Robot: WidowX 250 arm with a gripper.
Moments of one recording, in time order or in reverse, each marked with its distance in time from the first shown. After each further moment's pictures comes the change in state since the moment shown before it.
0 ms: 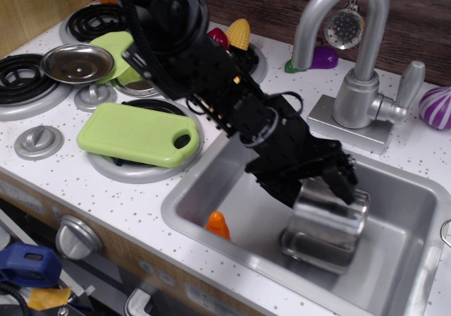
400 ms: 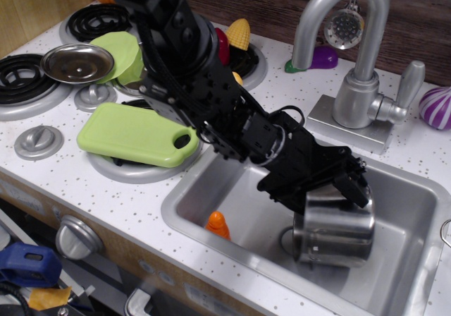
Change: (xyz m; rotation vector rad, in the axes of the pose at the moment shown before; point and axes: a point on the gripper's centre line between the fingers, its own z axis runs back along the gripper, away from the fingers) arm -0.003 -0.010 -0.017 -0.089 -0.065 0.101
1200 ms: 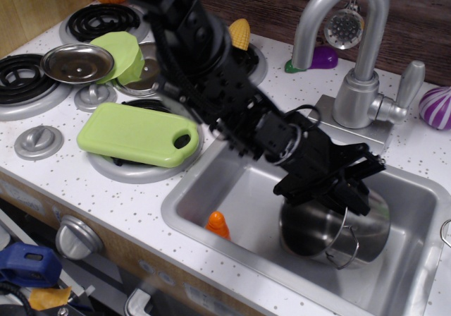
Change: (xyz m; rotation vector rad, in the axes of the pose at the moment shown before) arm 0.000 -0.007 0.000 0.055 0.059 0.053
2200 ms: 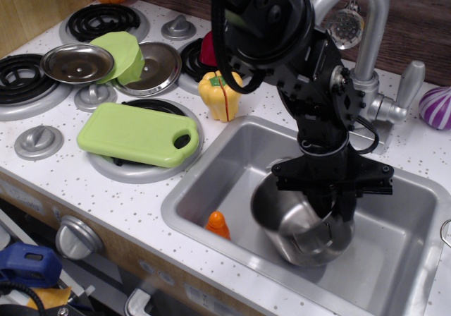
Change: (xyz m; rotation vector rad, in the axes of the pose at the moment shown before) arm -0.001 0.006 -0.002 0.442 -0.050 -0.148
